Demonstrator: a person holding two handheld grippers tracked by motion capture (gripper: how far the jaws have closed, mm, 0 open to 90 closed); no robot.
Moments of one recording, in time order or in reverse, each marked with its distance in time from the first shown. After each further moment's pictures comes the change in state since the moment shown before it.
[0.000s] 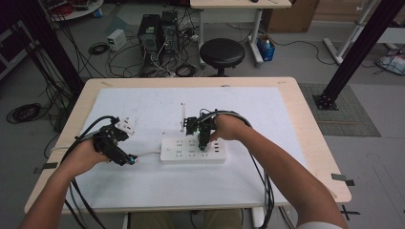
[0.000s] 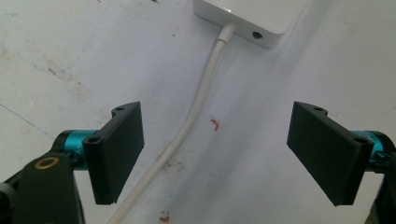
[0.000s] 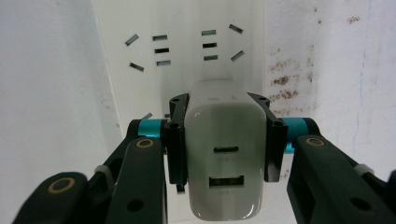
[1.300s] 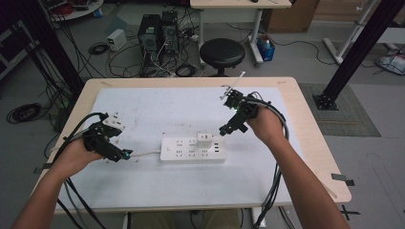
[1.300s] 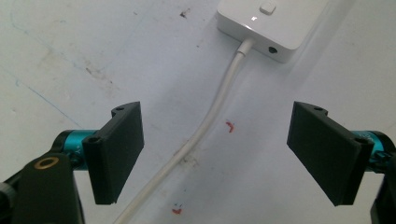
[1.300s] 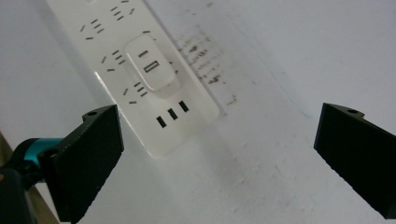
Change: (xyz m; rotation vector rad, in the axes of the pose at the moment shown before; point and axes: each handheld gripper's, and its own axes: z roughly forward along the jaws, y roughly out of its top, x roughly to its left) left arm 0.003 -0.008 -0.023 -0.087 0.071 -0.060; right arm -0.001 -0.111 -0.089 -0.337 -0.104 0.524
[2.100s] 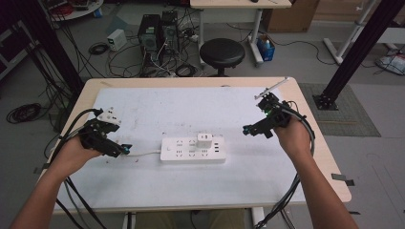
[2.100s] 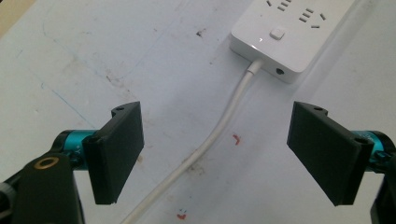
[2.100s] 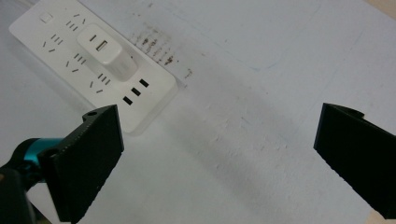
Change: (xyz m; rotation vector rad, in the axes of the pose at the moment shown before) left arm 0.002 0.003 -0.009 -0.055 0.031 -0.057; right arm -0.015 -0.070 -0.035 -0.131 -0.090 0.227
